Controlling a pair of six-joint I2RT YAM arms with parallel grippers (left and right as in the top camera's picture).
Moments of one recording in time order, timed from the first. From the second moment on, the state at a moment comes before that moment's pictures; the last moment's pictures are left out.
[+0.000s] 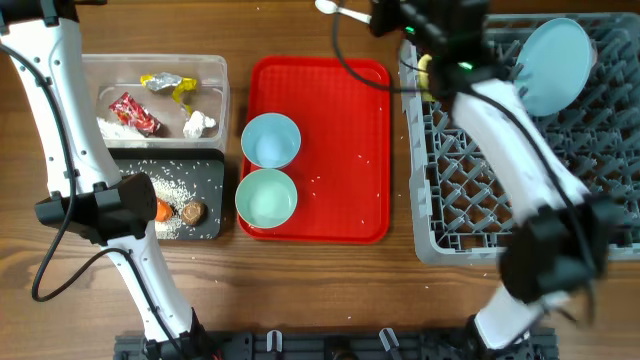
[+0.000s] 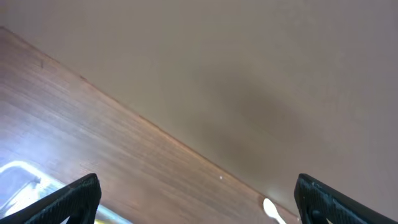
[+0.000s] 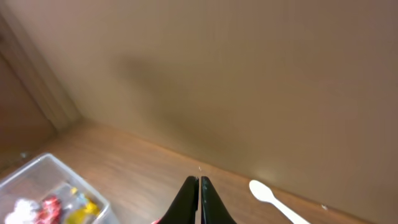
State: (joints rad) left arm 0.17 2.27 2.82 -1.11 0.06 -0.51; right arm 0.28 1.94 1.64 0.11 -0.33 0.13
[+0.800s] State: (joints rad) left arm 0.17 2.27 2.82 -1.12 0.07 -0.52; right arm 0.27 2.60 2.04 0.23 0.13 0.05
